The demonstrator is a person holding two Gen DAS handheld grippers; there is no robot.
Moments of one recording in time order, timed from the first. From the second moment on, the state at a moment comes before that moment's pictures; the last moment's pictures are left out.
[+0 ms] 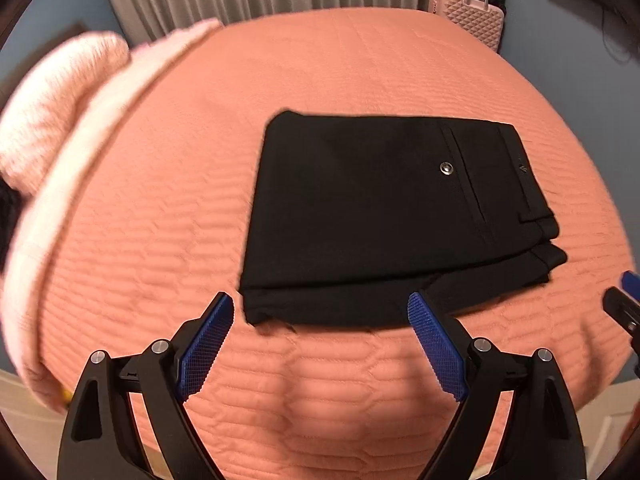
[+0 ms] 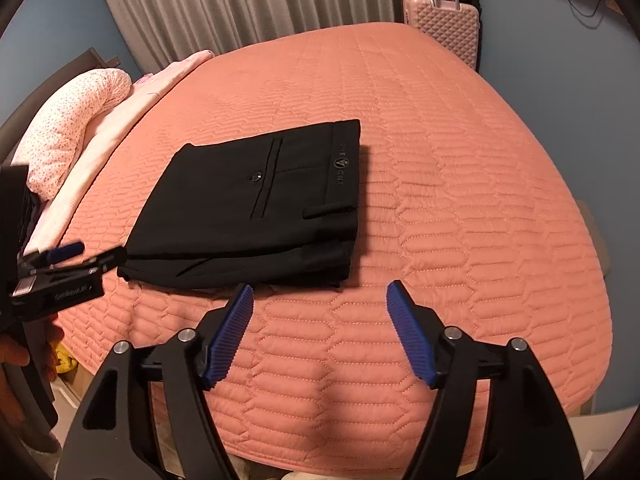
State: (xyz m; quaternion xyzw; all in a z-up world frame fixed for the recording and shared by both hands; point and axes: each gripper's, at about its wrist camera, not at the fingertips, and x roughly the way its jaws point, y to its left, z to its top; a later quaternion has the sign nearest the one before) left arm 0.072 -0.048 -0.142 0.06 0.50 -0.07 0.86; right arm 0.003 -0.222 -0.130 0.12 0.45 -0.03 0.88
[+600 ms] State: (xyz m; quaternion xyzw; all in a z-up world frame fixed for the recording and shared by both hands) left arm 0.074 -0.046 -0.146 0.14 0.47 -0.04 0.87; right arm 0.028 -0.185 -0.133 0.06 0.45 -0.03 0.89
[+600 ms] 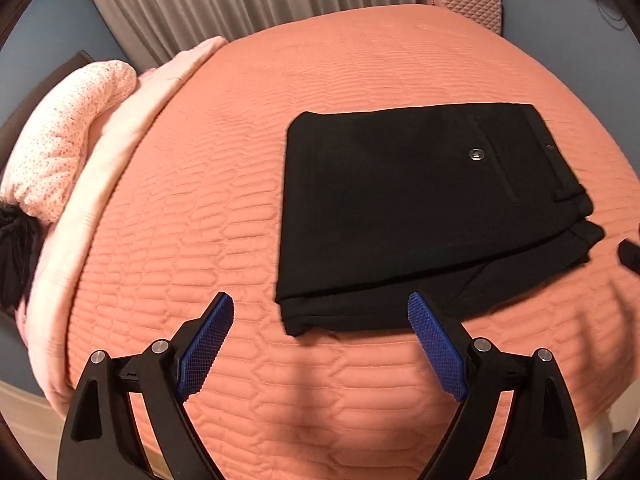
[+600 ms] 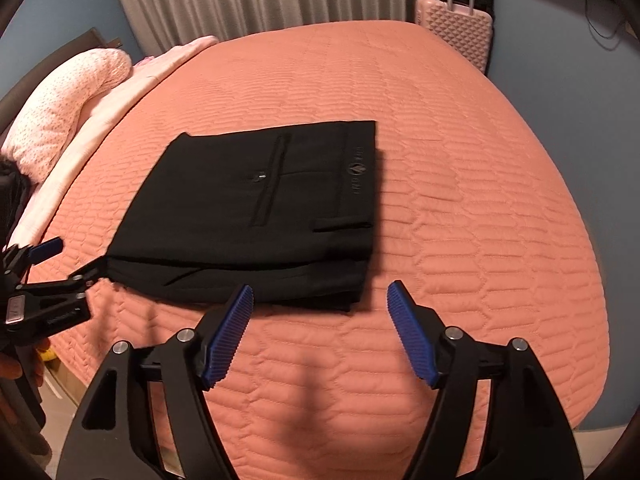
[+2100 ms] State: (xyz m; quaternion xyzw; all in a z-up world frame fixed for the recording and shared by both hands) left arm 0.117 0.039 -0.176 -0.11 0.55 -0.13 0.82; right arm 0.055 -0.209 -0.149 0.07 0.48 -0.03 0.88
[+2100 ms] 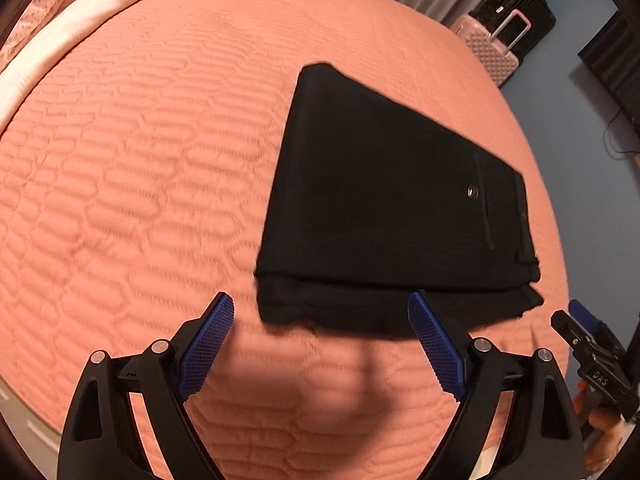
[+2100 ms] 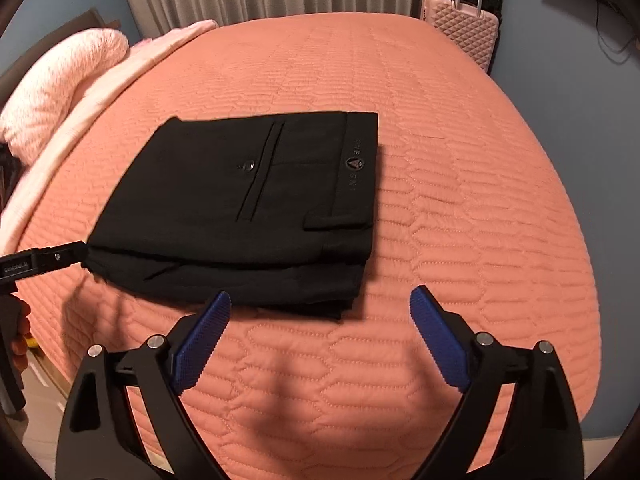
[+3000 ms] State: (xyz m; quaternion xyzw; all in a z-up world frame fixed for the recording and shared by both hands) left arm 0.233 0.034 -0.227 -0.27 0.55 -0.27 0.75; right arm 0.151 -0.270 -0.224 0.24 0.51 0.10 0.82
